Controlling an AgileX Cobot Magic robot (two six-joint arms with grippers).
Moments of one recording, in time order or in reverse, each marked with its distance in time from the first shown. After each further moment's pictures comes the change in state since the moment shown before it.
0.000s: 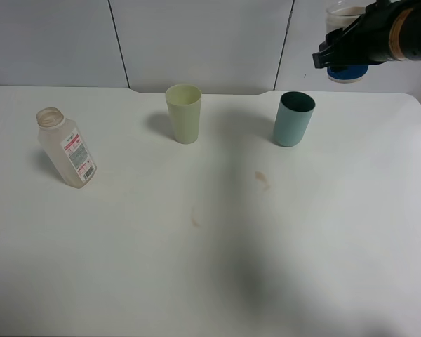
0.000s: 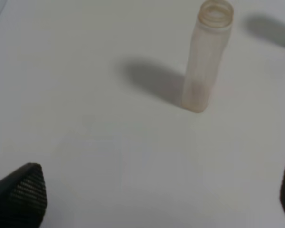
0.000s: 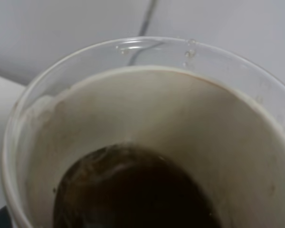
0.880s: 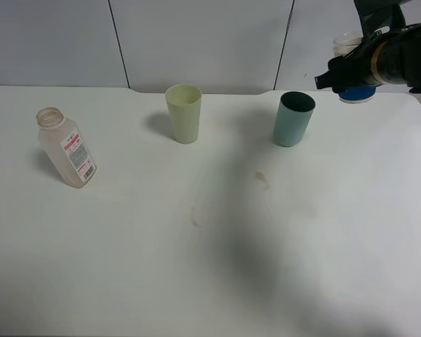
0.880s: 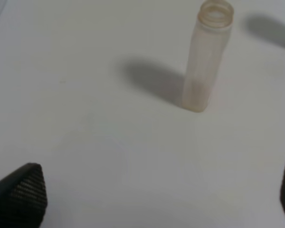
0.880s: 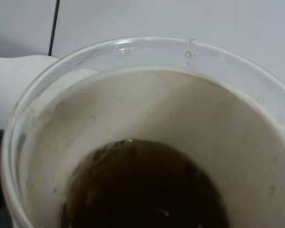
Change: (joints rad) left arm 0.000 0.000 0.000 0.000 0.000 0.000; right arm 0.000 0.152 -0.004 0.001 0.183 0.061
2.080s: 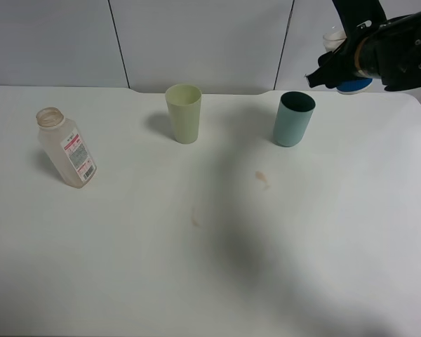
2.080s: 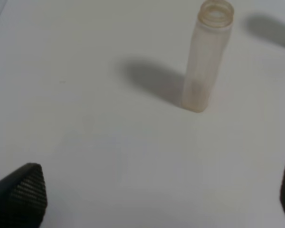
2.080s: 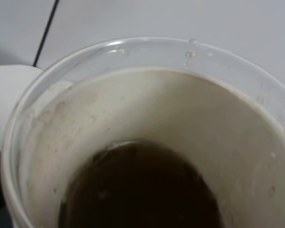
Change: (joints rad) left arm 0.000 0.000 0.000 0.000 0.000 0.000; right arm 0.081 0.040 -0.049 0.001 0.136 -0.096
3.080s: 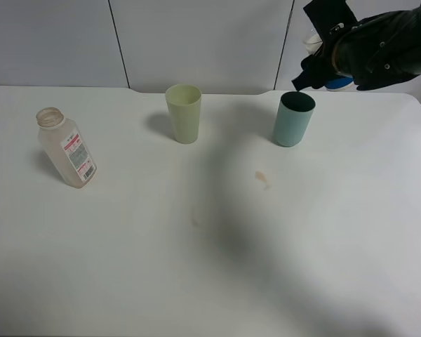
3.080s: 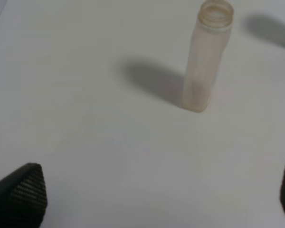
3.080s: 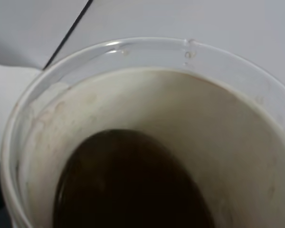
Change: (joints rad) left arm 0.000 0.000 0.000 0.000 0.000 0.000; right arm 0.047 0.085 -0.075 -0.001 0.044 -0.109
